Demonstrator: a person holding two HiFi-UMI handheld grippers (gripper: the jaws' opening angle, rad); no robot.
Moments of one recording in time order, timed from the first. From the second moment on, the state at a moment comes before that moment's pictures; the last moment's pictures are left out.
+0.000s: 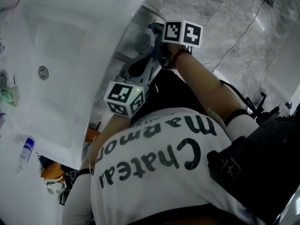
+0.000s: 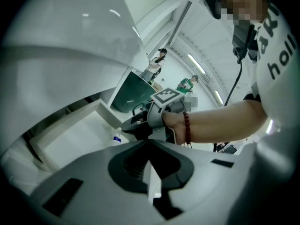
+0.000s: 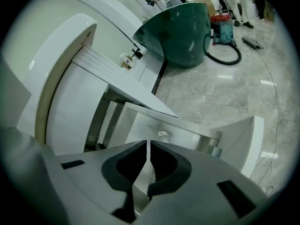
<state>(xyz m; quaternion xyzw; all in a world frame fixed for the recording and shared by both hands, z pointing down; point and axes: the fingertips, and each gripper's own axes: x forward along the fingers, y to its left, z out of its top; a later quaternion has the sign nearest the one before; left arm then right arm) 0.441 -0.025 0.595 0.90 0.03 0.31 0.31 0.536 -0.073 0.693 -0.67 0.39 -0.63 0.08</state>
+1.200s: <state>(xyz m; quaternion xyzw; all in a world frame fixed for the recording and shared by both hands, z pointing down) 0.403 -0.017 0.605 0.89 0.03 0.35 0.29 0.555 -0.066 0.754 -0.73 0.23 -0.64 -0.01</state>
